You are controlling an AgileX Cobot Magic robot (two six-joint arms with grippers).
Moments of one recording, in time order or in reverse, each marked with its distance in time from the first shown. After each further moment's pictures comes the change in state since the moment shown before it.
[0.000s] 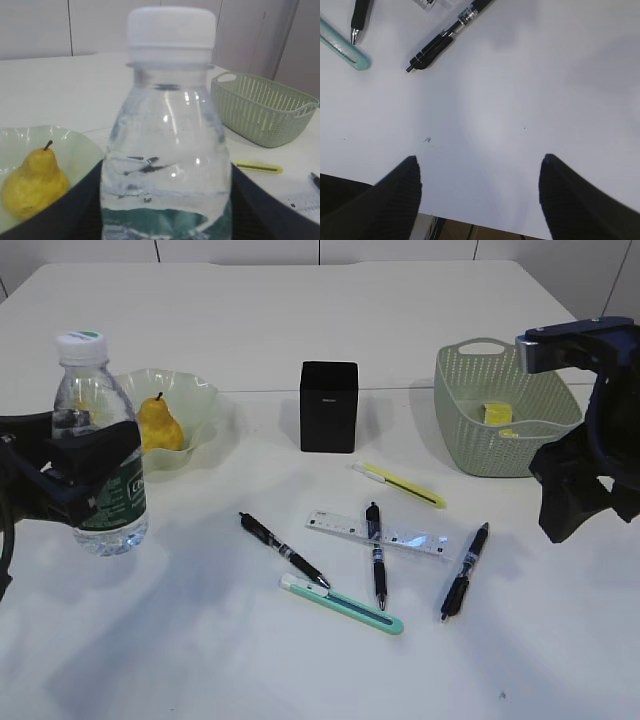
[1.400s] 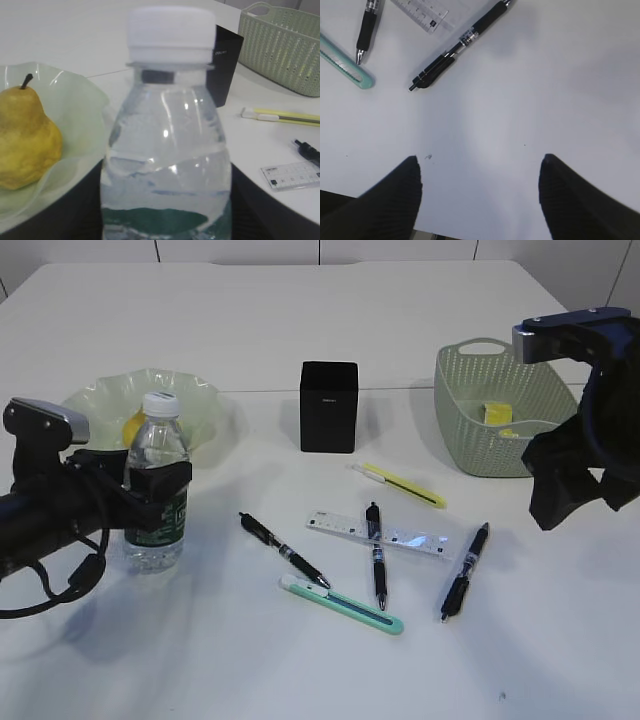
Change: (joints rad) left arm 0.000 0.429 -0.226 0.000 -0.025 0.062; right arm 0.000 0.000 0.000 0.000 -0.053 0.000
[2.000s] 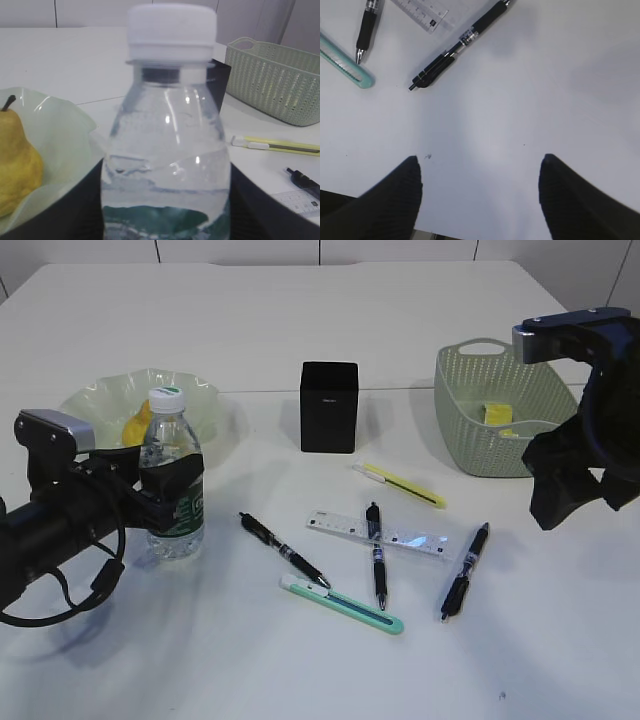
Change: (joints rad) left arm 0.000 0.144 -0.027 0.017 -0.202 0.004; right arm 0.000 0.000 0.000 -0.002 0.000 0.000
